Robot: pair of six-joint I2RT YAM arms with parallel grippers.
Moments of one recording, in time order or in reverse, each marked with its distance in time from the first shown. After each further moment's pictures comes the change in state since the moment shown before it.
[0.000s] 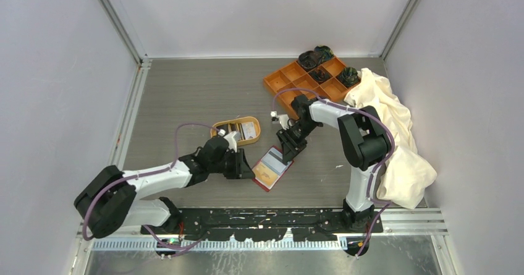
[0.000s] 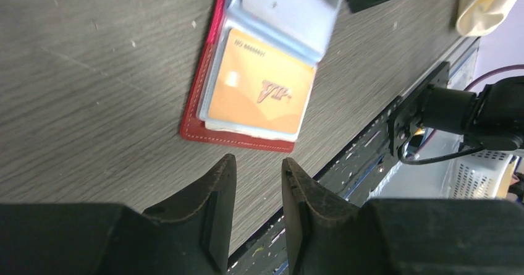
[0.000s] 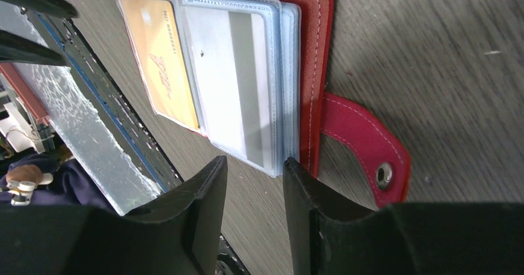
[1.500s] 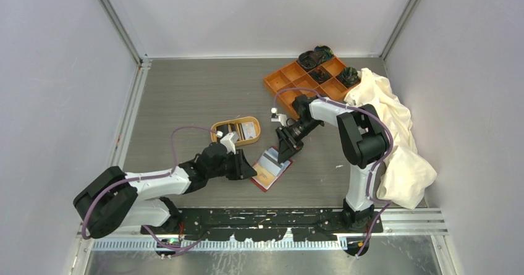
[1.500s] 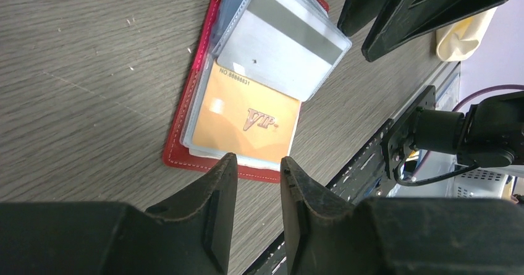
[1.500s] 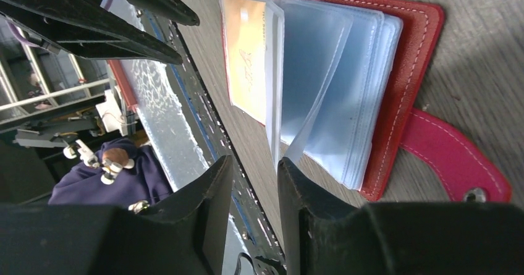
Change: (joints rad) left arm -0.047 -0.050 -0.105 0.213 -0.126 -0.037; right arm -0.014 0.021 0.032 -0.085 -0.237 0.004
